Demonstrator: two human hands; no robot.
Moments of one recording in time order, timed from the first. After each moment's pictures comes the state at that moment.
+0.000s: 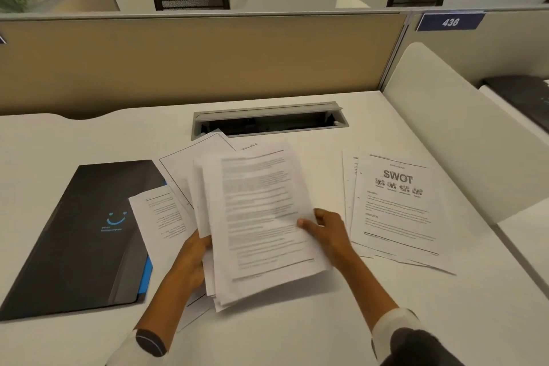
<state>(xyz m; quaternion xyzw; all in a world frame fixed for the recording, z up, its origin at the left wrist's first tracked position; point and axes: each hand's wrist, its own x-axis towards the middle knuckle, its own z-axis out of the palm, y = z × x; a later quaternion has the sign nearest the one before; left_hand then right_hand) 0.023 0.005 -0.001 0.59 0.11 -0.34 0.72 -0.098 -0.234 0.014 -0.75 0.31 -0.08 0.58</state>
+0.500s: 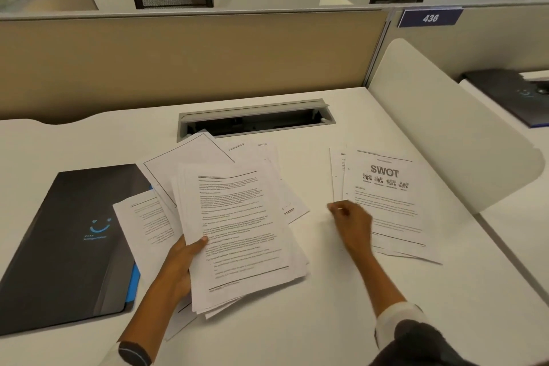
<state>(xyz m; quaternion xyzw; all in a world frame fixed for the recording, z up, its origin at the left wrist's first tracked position) 0.023 0.010 -0.006 0.58 0.13 -0.35 0.72 -0.118 -0.279 0.016 -0.77 0.46 -0.18 0.40</state>
